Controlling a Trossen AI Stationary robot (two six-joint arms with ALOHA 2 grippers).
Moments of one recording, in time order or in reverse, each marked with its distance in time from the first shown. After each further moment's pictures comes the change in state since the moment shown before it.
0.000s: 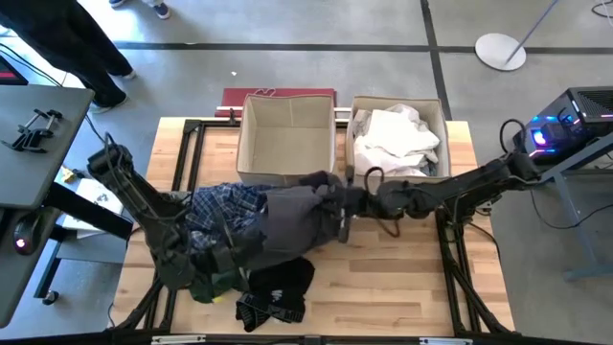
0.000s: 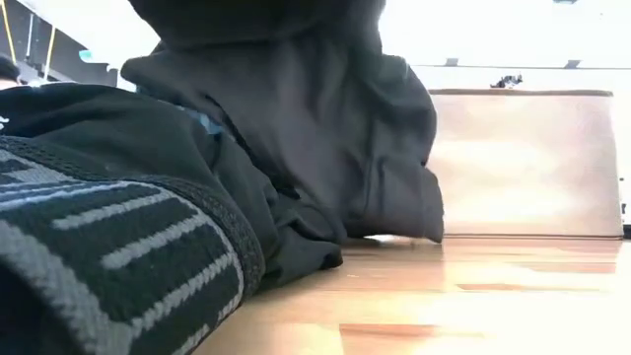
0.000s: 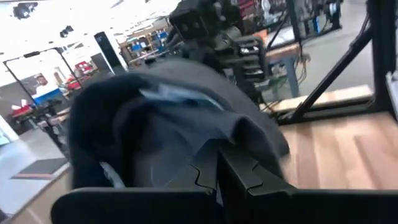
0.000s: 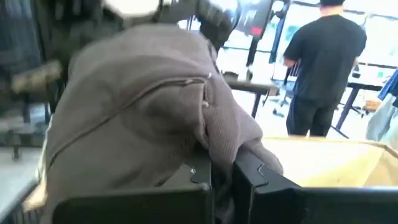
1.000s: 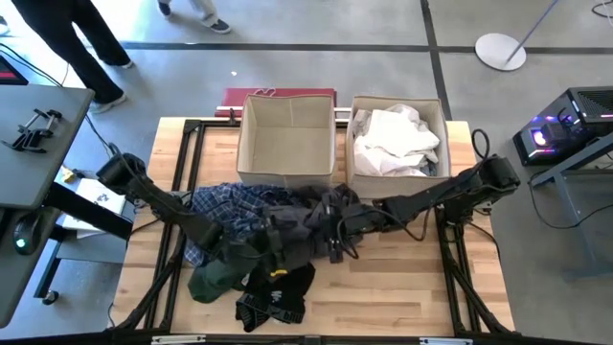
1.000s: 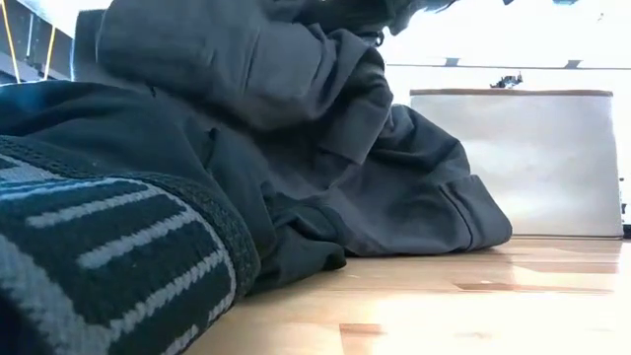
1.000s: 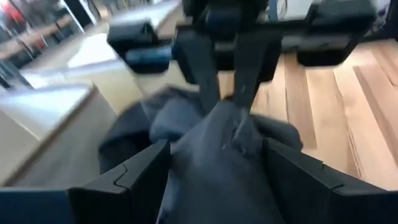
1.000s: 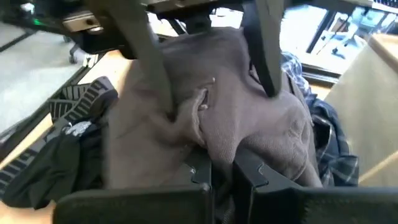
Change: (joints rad) left arm 0.305 0.154 0.000 -0.289 0.398 -0.373; right arm 0.028 0.210 0.001 -0.164 -0.185 0.008
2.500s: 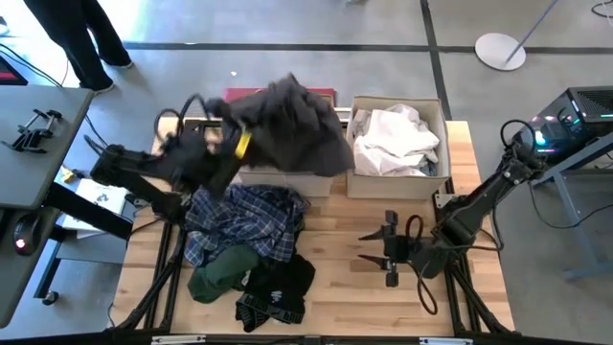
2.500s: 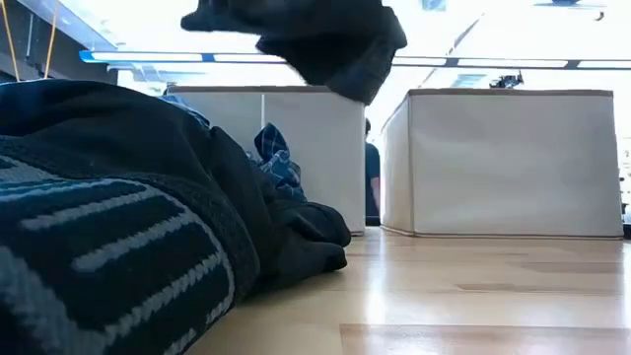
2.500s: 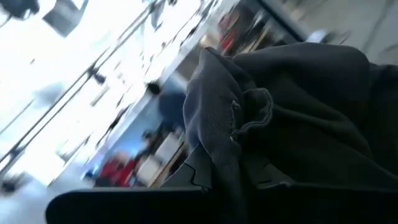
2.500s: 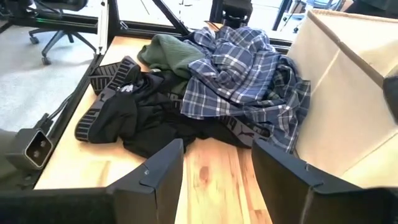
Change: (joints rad) left arm 0.326 -0.095 0.607 0.214 -0.440 1.342; right arm 0.459 -0.375 -0.126 -0.453 0.555 0.388
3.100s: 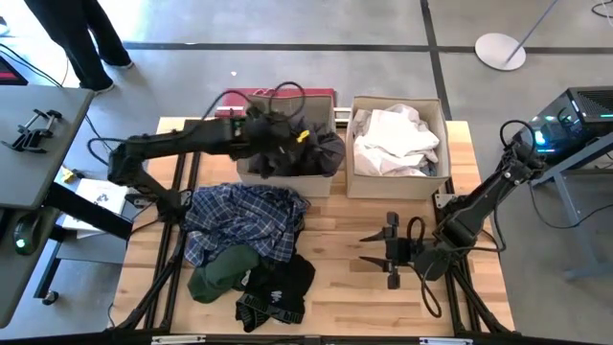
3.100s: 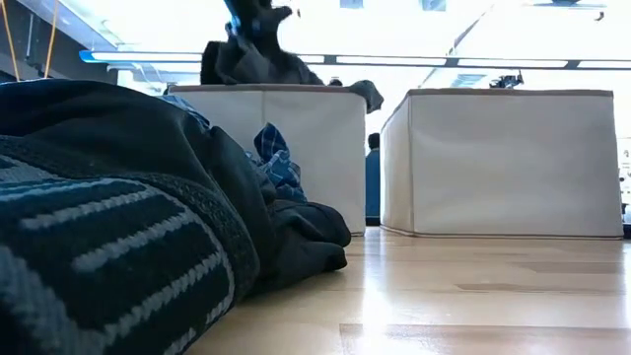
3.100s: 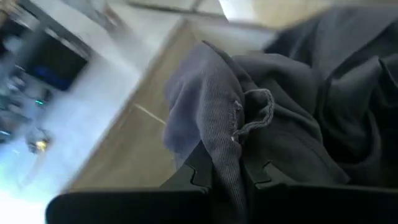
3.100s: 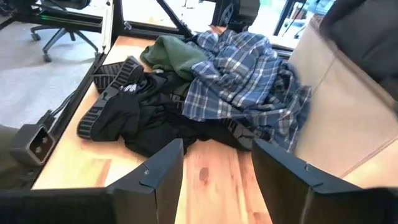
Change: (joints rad) left arm 0.423 0.131 -0.050 -1.019 0.714 -1.206; right arm 0.016 0.000 0.000 0.016 0.023 -0.044
